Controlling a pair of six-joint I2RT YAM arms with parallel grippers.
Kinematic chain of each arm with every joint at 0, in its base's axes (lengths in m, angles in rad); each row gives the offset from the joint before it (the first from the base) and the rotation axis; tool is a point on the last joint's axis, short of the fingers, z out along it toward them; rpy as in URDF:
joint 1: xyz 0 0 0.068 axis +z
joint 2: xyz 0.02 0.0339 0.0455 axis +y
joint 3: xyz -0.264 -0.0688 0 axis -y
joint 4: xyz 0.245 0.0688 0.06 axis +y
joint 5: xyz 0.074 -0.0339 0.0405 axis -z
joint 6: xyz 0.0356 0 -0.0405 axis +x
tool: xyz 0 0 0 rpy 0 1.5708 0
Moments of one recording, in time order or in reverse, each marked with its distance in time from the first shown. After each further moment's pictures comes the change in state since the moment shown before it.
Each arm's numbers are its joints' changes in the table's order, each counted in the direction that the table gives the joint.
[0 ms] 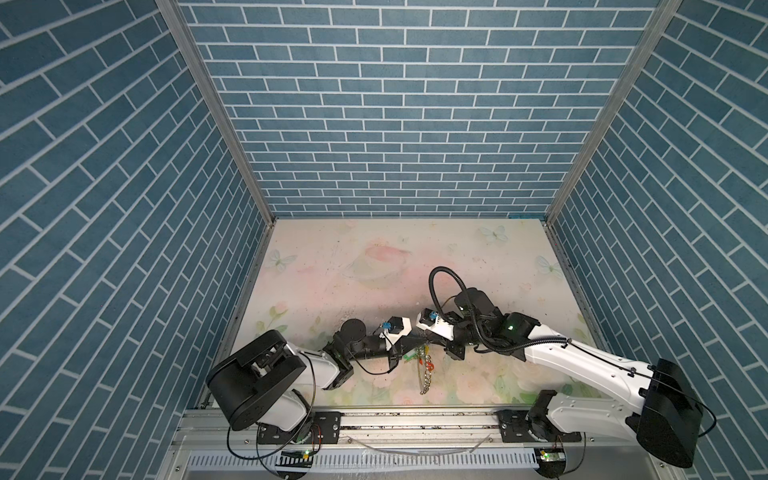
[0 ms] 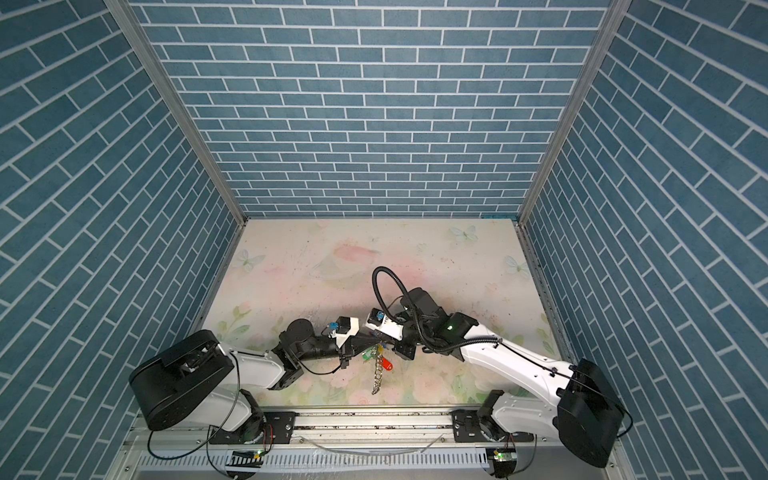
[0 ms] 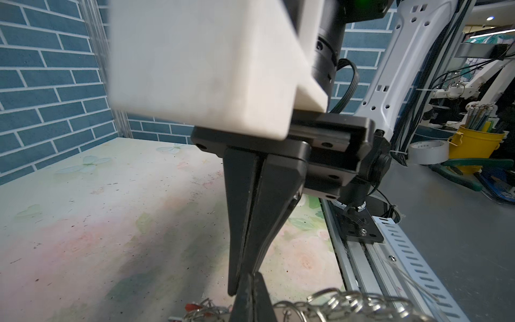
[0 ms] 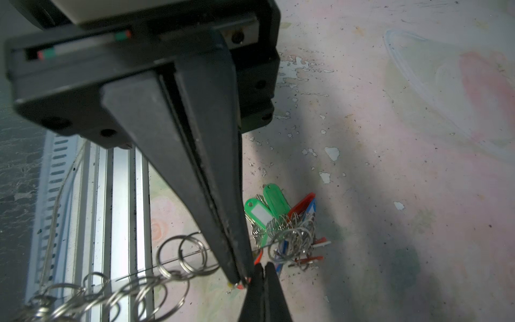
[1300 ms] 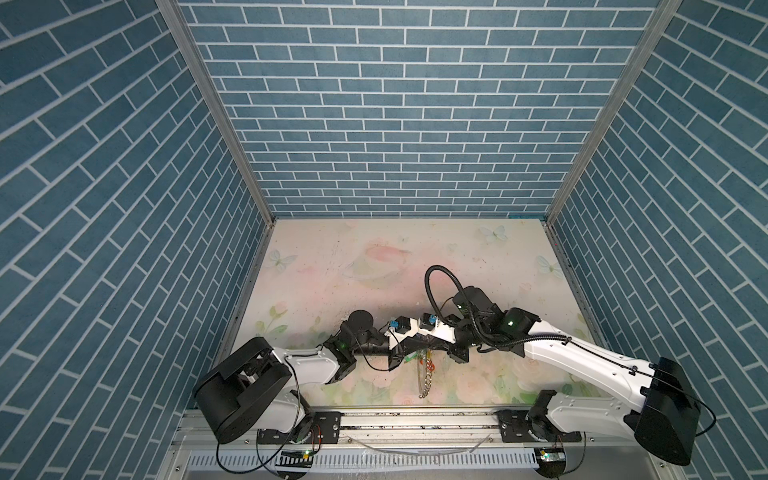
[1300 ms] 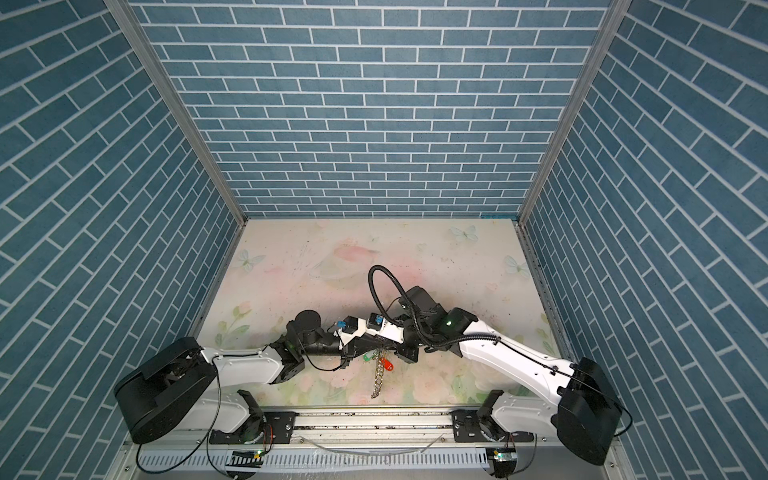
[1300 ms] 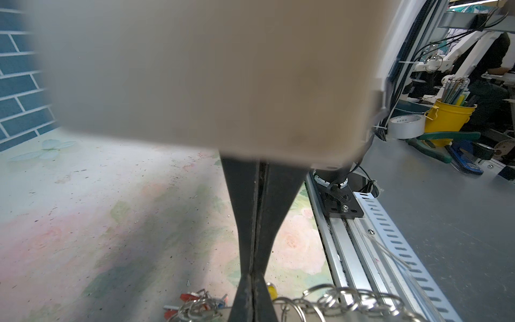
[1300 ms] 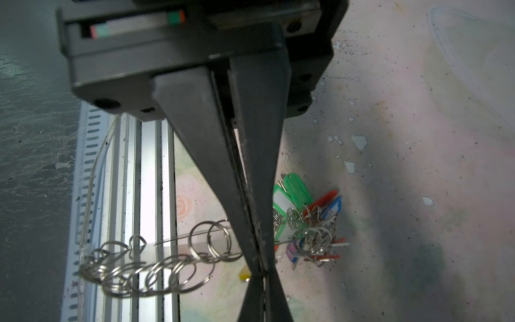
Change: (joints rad) left arm 0.004 -0.085 0.089 0.336 0.099 0.100; right arm -0.001 0.019 0.064 0.149 -0.063 -0.064
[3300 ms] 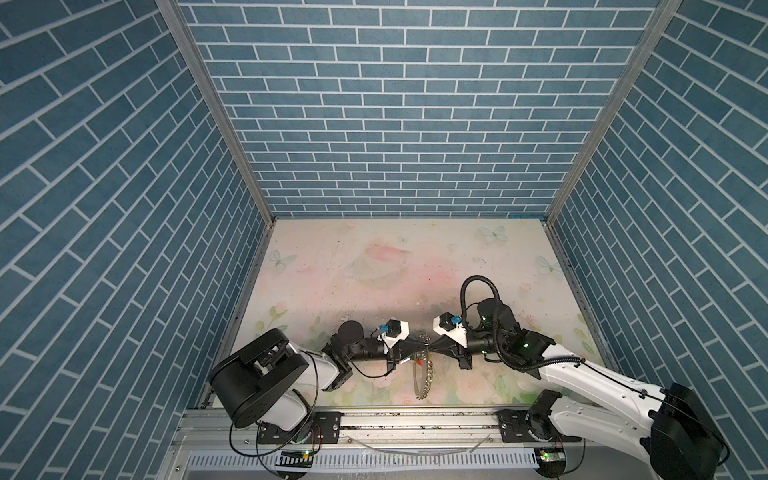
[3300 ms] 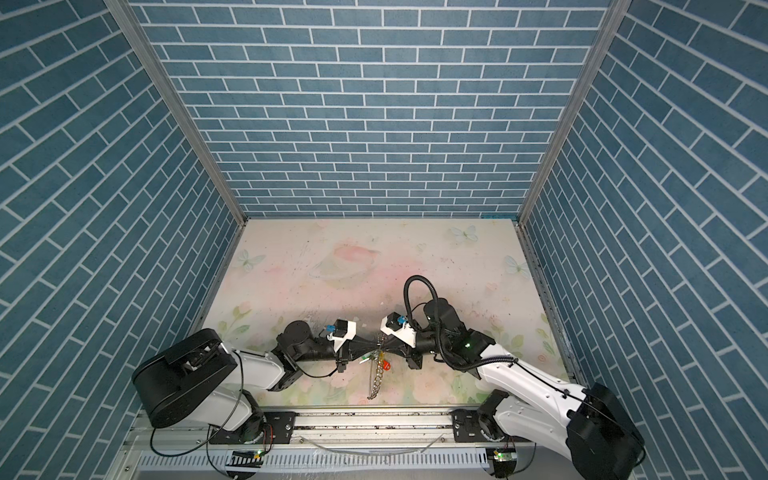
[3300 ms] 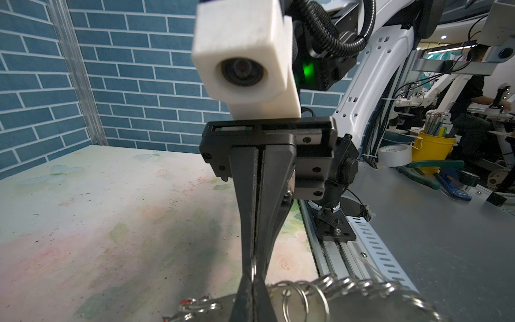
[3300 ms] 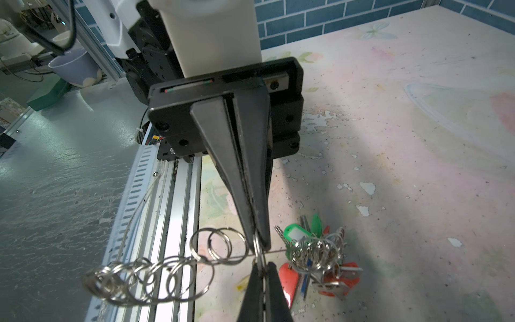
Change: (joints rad) left arm 0.002 0.097 -0.100 -0.384 -0.007 -0.125; right arm -0.108 -0.165 -0.297 -0.429 -0.253 0.179
